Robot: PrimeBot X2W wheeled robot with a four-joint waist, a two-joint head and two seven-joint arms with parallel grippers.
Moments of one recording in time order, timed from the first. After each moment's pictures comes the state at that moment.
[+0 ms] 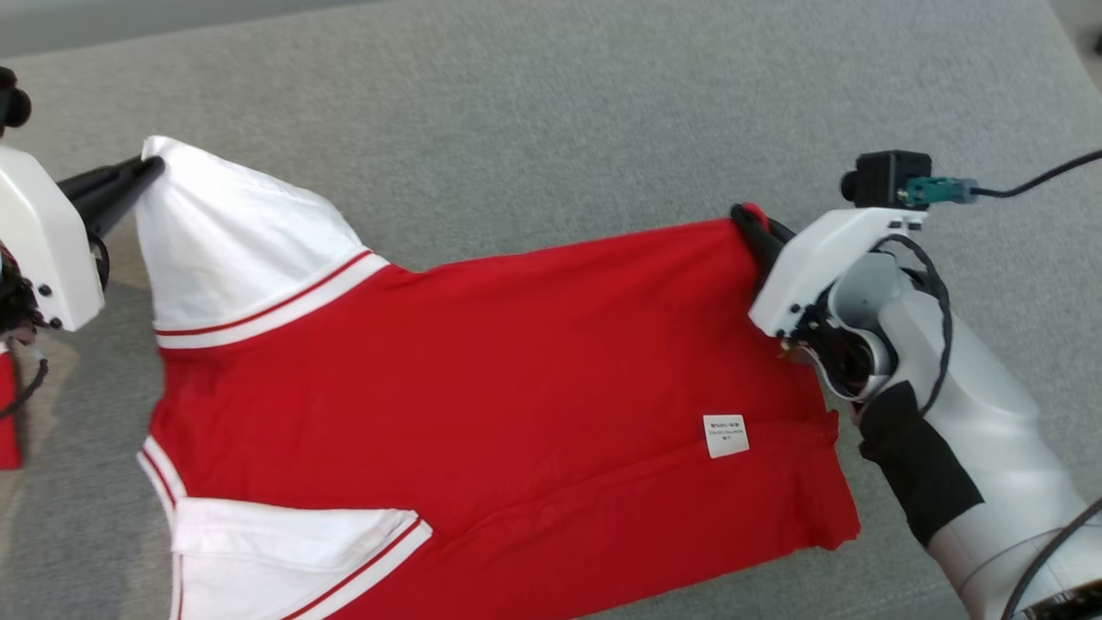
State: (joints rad) left arm -1.17 0.89 -1.26 0.41 -1.35 -0.13 0.22; right arm -0.89 -0.05 0.42 0.94 0.75 0.13 0.11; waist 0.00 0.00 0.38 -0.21
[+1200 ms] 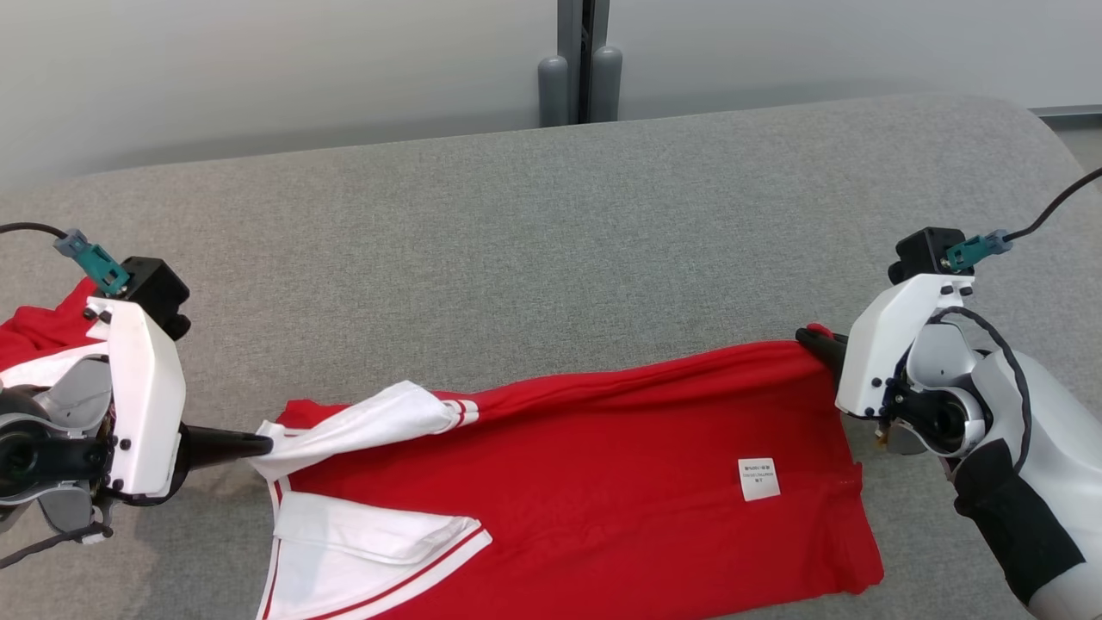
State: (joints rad) left arm -0.97 0.93 -1.28 0.21 -1.67 -0.13 0.78; right arm -0.73 -0.25 0.50 0.81 0.86 0.13 0.46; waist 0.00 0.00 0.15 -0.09
